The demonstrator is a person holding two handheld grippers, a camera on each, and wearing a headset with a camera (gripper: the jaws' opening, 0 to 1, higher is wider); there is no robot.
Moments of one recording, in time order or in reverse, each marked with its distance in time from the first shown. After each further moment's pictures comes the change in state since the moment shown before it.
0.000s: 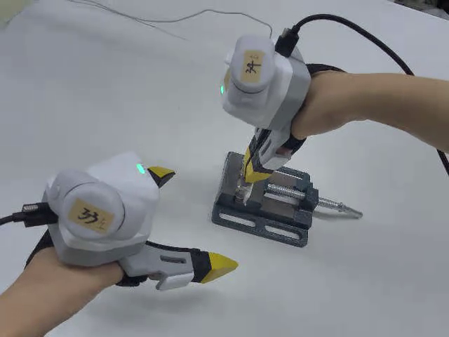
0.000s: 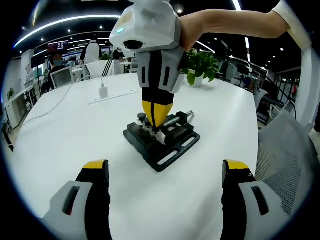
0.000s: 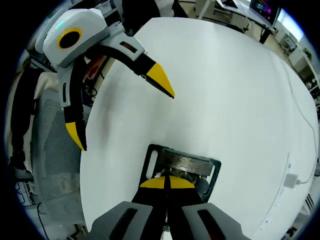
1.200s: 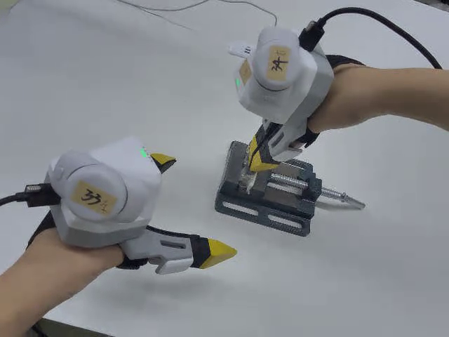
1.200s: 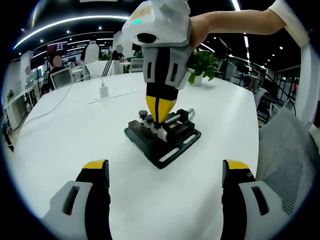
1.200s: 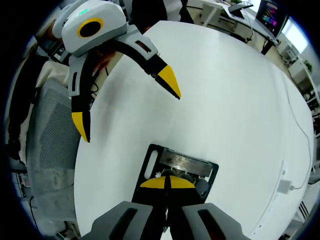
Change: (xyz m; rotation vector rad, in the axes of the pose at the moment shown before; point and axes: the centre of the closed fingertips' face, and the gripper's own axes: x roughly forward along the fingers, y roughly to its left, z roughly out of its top) left arm 0.001 0.000 -0.012 0.003 0.006 0.000; right arm 0.000 0.004 -0.003 -0.067 -0.034 -0.051
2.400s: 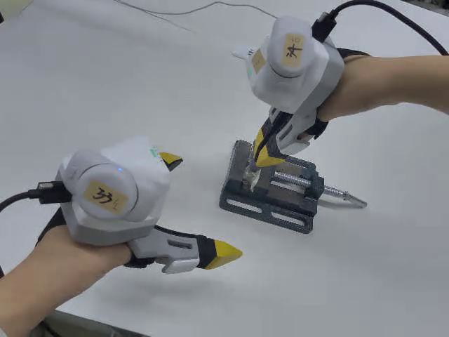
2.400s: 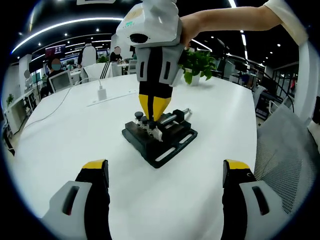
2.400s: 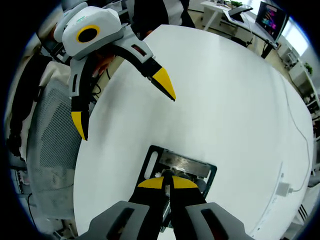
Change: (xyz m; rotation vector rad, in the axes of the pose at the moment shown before) left arm -0.003 -0.006 0.002 0.027 -0.004 -0.006; right arm -0.006 -0.003 0.002 -0.021 -0.034 0.003
